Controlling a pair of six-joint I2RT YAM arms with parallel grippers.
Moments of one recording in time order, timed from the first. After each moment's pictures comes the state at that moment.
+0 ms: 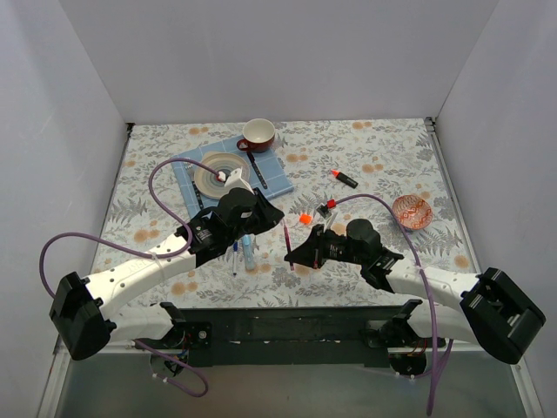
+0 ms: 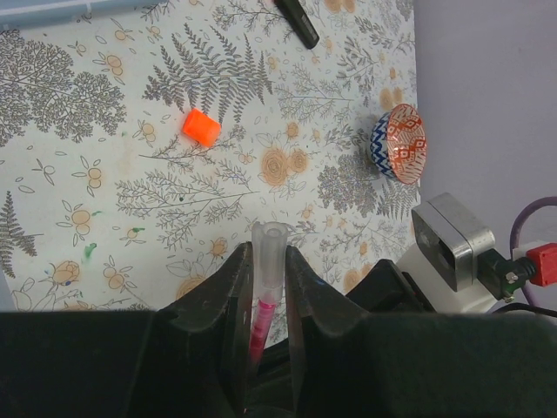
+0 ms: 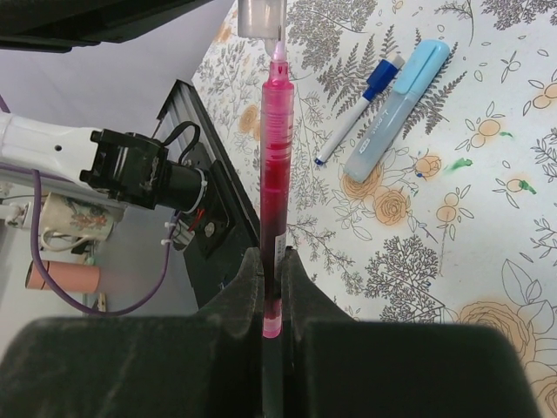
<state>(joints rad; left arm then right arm) -0.86 1.18 0.91 -0.22 -0.24 -0.99 0.80 1.15 0.36 0.57 -0.50 0.74</state>
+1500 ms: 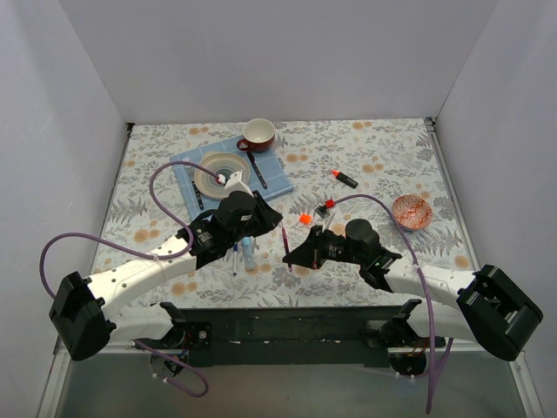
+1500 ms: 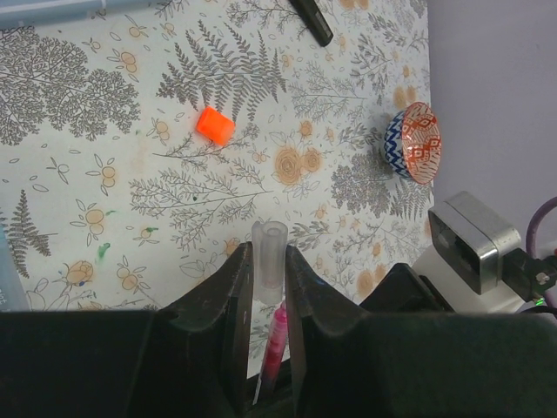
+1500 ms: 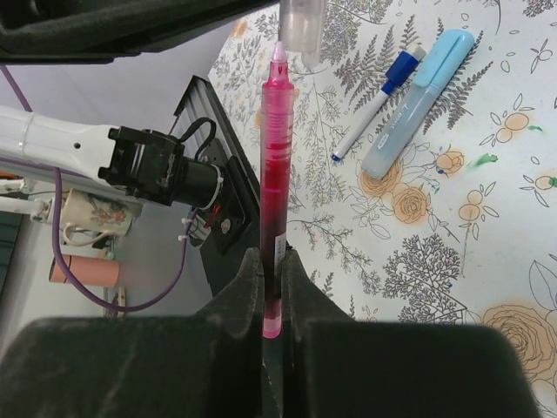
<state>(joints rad) -0.86 1.17 0.87 -0.19 -0.25 -0.98 0.80 1.18 0.36 0.60 -0.53 0.79</state>
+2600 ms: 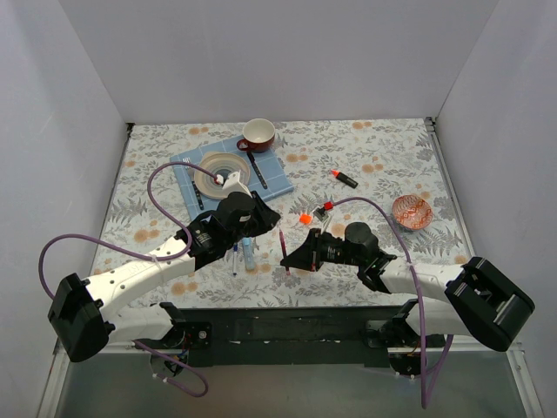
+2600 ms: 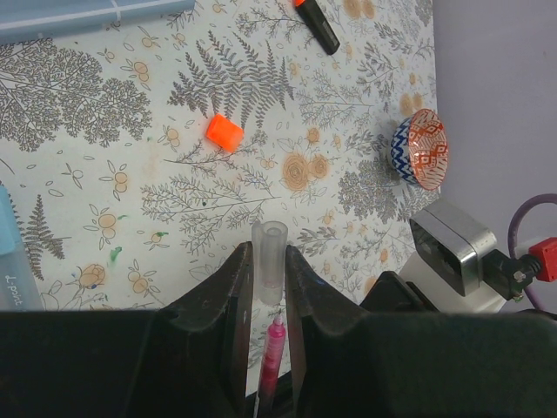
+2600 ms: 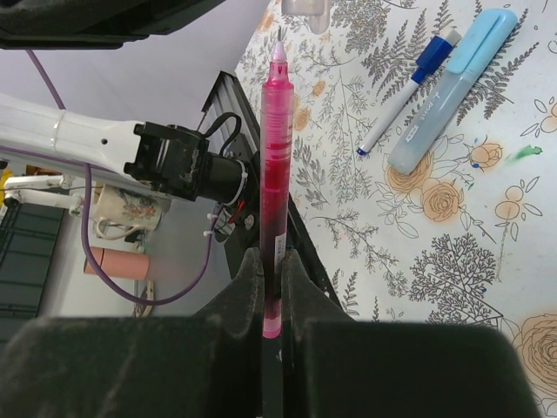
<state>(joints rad) -0.86 1.16 0.86 -0.19 -0.27 -0.97 0.81 1.25 0.33 0.76 -0.57 0.88</state>
